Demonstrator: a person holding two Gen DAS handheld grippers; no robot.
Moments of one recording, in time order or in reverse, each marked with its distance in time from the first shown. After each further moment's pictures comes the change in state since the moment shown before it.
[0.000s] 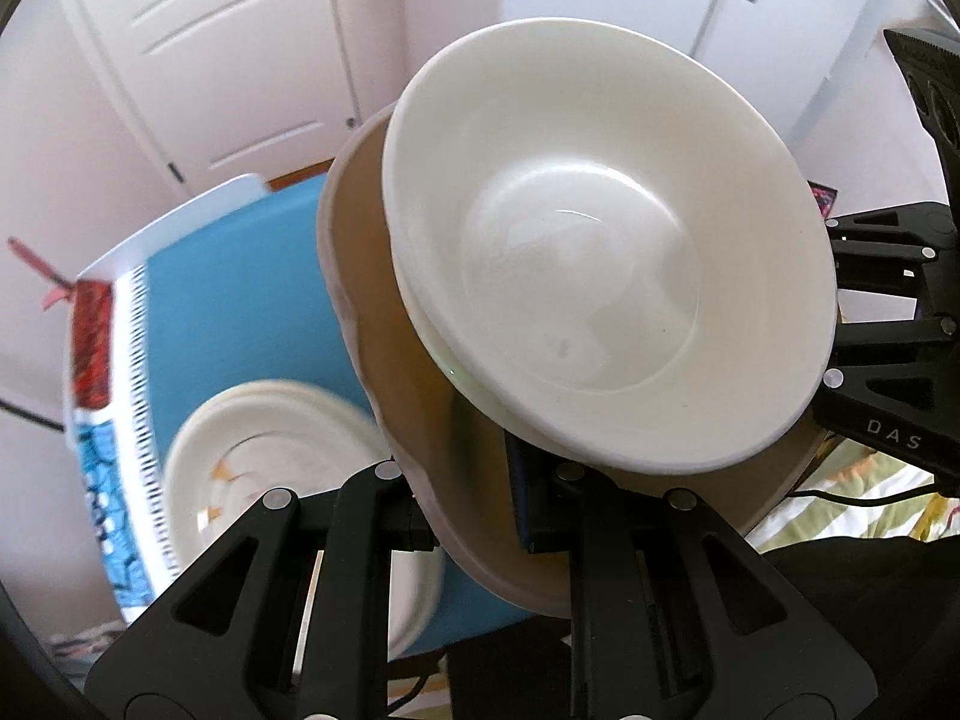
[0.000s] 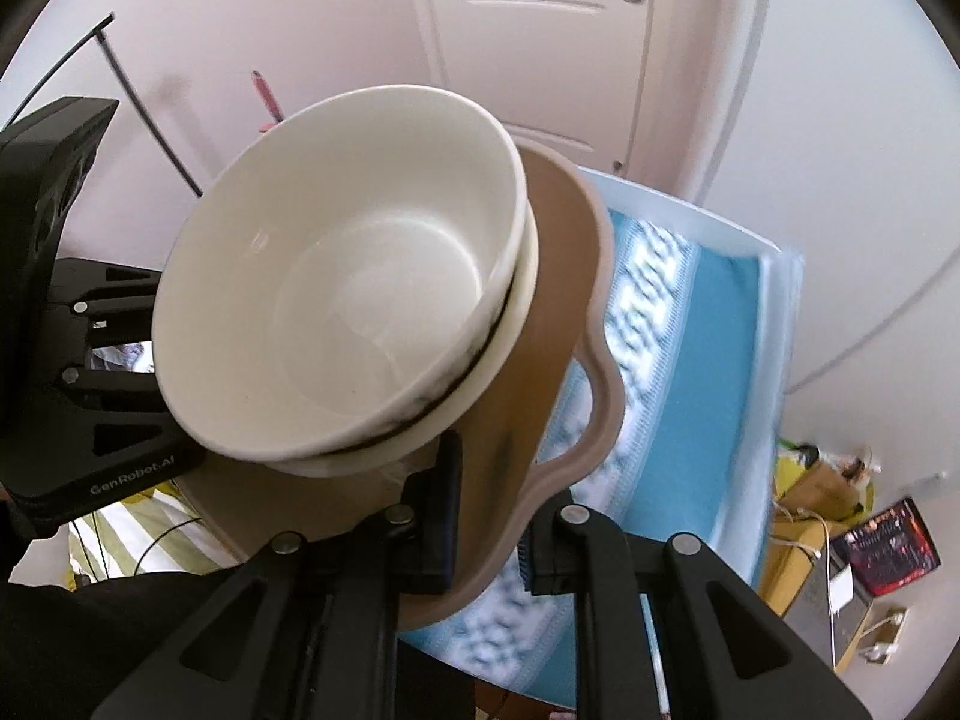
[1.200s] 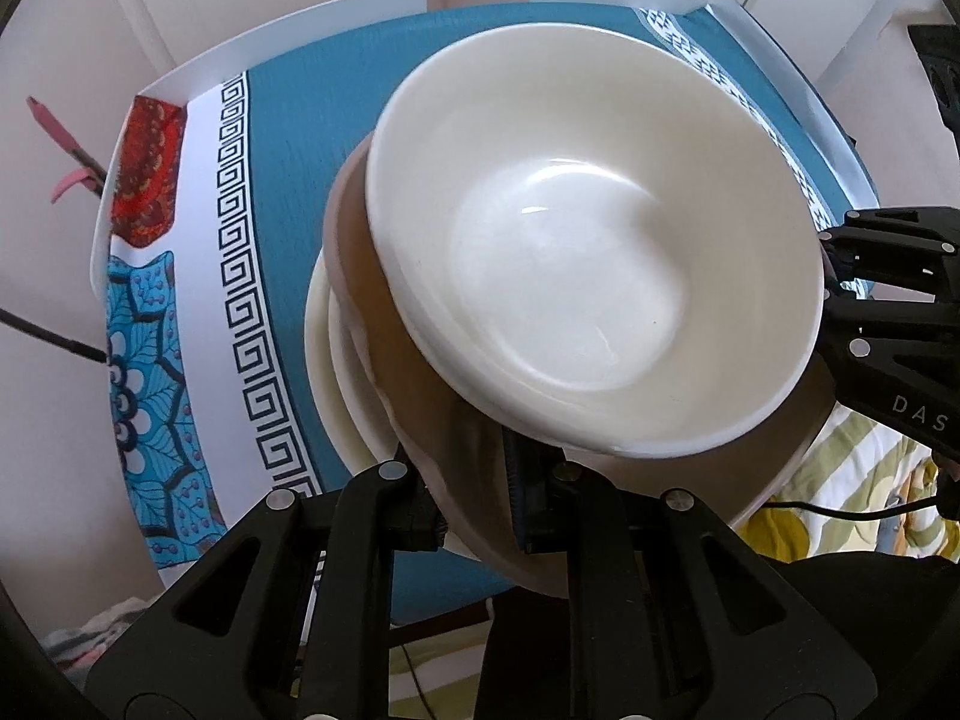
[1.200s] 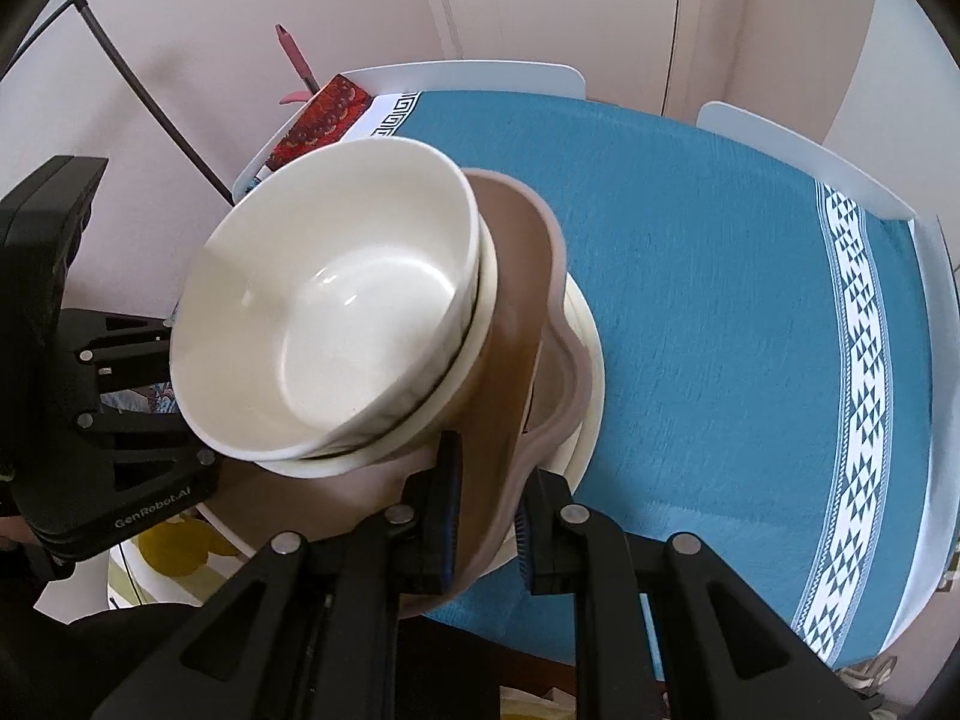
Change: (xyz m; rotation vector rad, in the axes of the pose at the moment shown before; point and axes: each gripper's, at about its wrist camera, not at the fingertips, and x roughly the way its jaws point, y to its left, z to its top) left arm 0.031 0.160 -0.124 -0.011 0.118 -0.037; right arm 0.100 0.163 0.011 0.139 0.051 0.014
